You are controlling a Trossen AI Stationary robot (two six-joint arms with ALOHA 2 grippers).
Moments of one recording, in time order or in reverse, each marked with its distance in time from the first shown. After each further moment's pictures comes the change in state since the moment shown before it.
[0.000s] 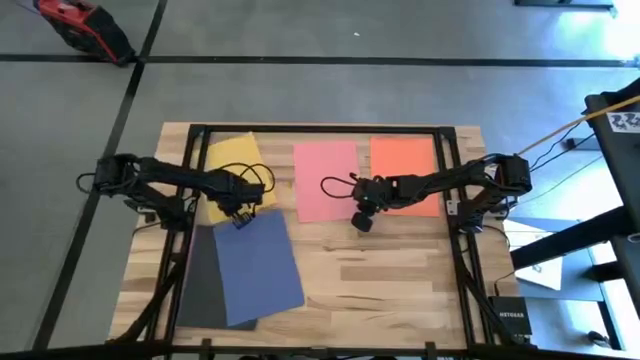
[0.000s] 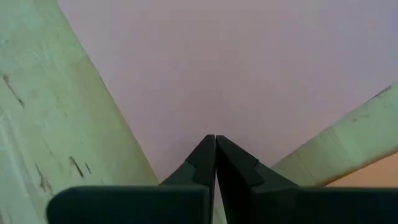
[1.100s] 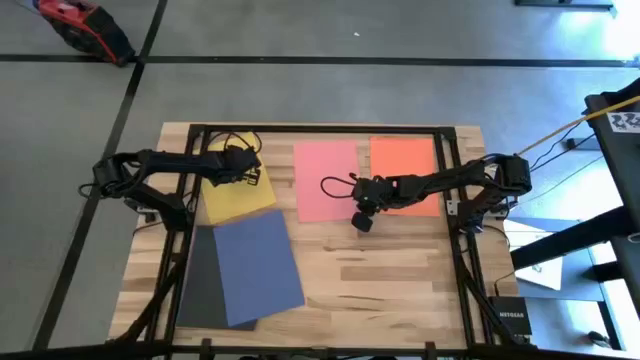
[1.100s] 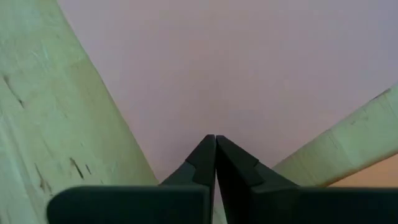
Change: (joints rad) left arm 0.394 -0.002 -0.098 0.452 -0.279 -0.145; right arm 0.000 0.000 0.000 0.004 0.002 -0.006
